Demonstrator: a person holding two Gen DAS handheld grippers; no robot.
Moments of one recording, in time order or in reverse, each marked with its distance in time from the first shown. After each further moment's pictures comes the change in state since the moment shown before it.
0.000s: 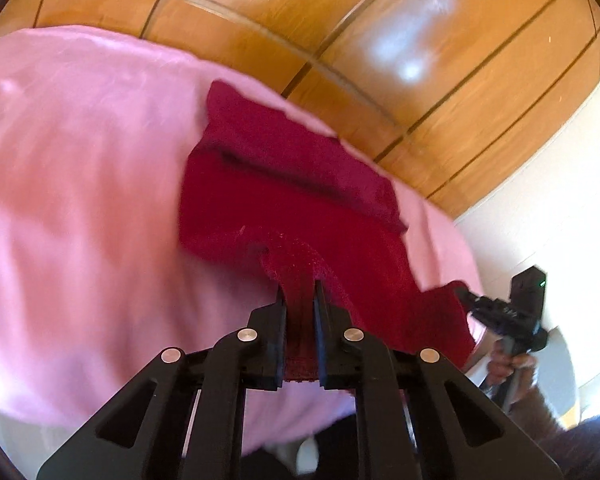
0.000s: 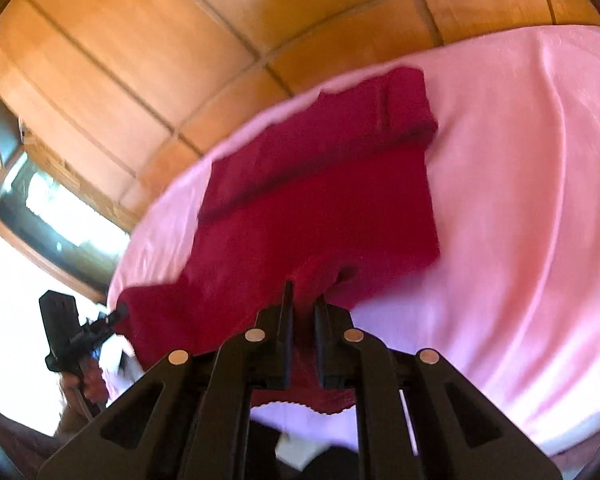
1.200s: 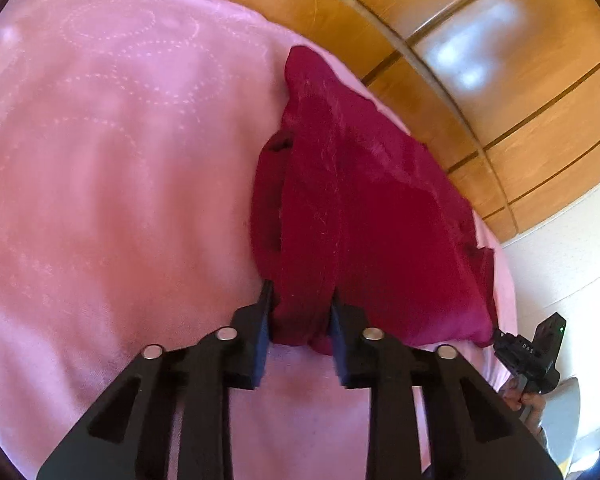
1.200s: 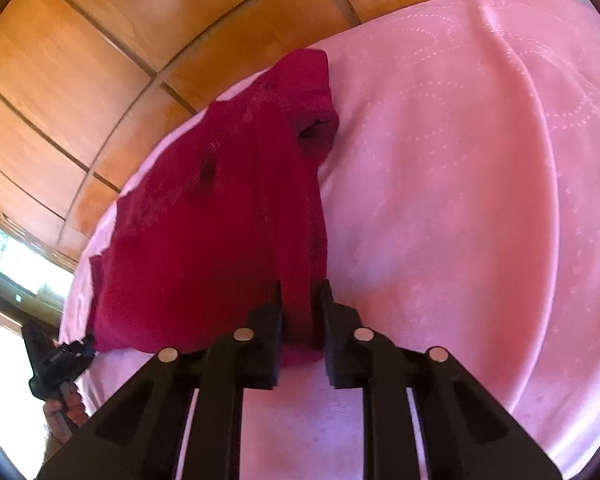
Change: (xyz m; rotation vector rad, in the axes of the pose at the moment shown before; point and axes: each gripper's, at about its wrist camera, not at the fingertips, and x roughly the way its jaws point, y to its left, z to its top) left arm 0.071 0.073 0.031 -0.142 0.060 0.126; right arm 0.040 -0.057 0.012 0.126 -0.017 -0.172
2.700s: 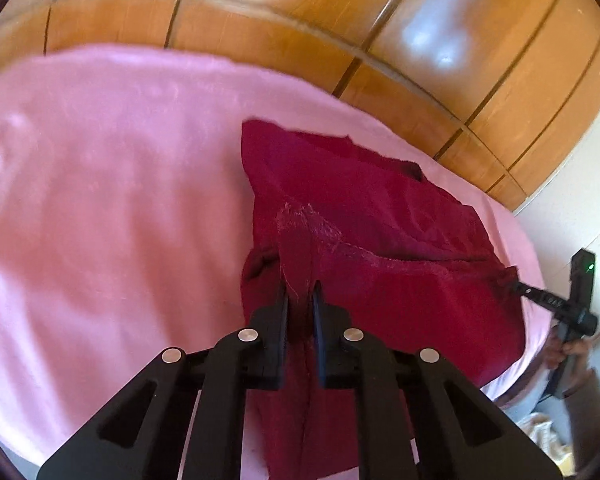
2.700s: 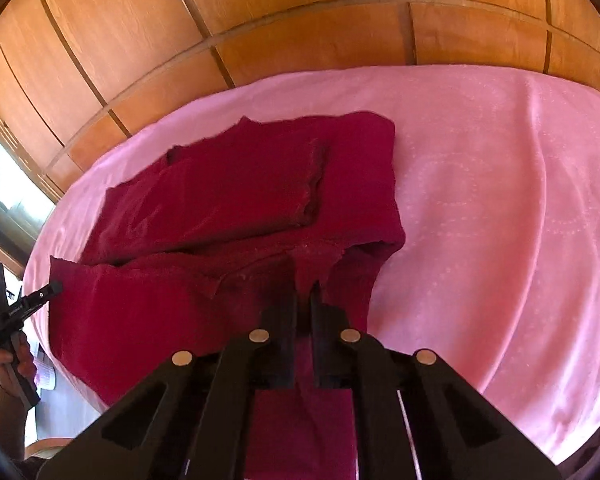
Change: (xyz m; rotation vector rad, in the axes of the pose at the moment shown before) left arm -0.031 -0.022 -0.017 0.230 -0.089 0.093; right arm -0.003 0.050 0.018 -0.294 0.023 -0.109
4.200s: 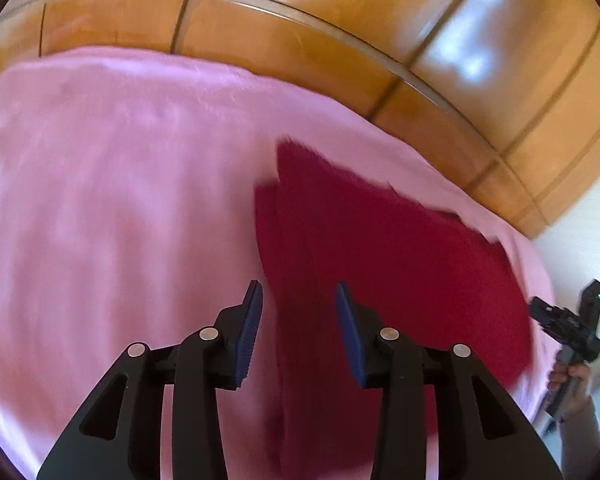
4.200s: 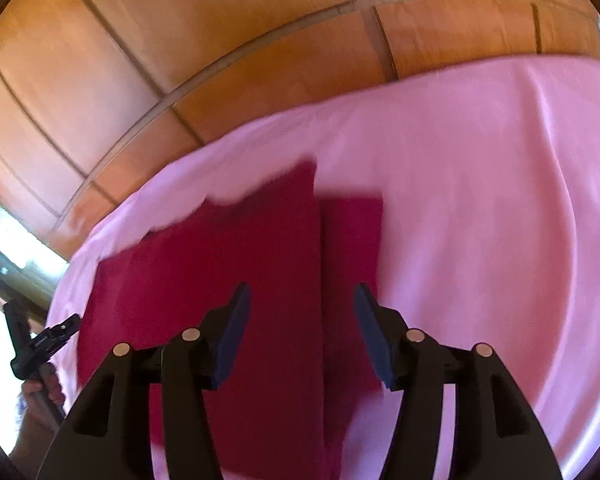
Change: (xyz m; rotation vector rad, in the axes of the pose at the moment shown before) left arm 0.055 0.023 0.072 -0.066 0.021 0.019; right arm 0.044 -0.047 0.048 0.170 -0.034 0.084
